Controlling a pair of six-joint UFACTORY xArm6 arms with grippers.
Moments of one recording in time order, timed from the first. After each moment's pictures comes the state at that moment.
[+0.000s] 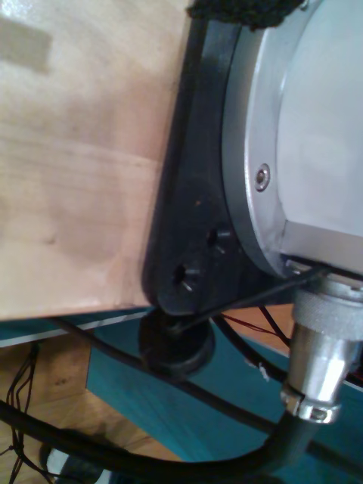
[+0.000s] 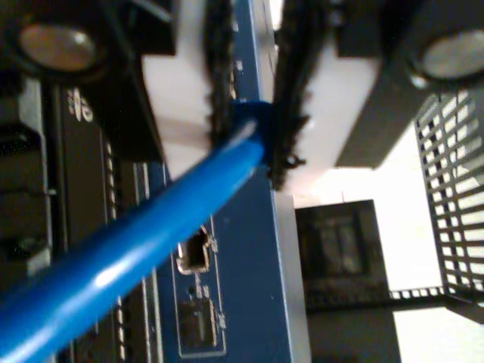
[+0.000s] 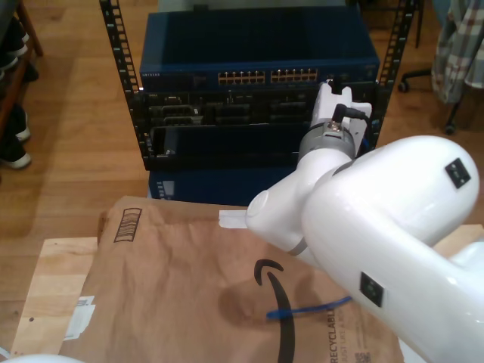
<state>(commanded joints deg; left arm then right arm) 90.3 -30.0 -6.0 11.6 65.3 -13.8 32.6 26.5 -60.5 56.4 -61.9 65.0</state>
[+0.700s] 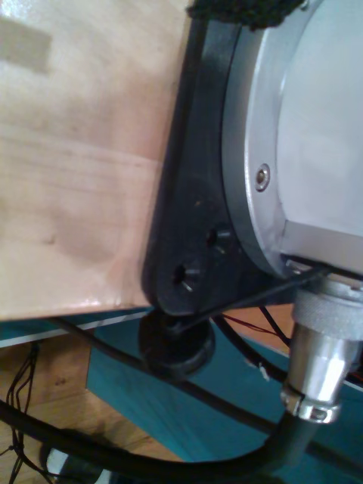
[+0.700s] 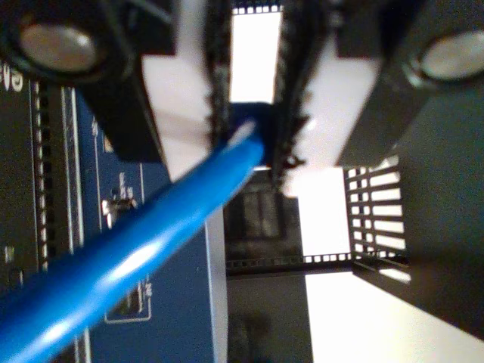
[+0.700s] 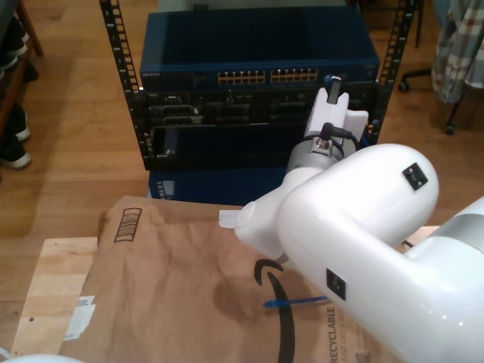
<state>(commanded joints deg) 90.3 -30.0 -6.0 11.6 65.3 -13.8 34.4 31.5 -63.0 56.7 -71.1 67.2</state>
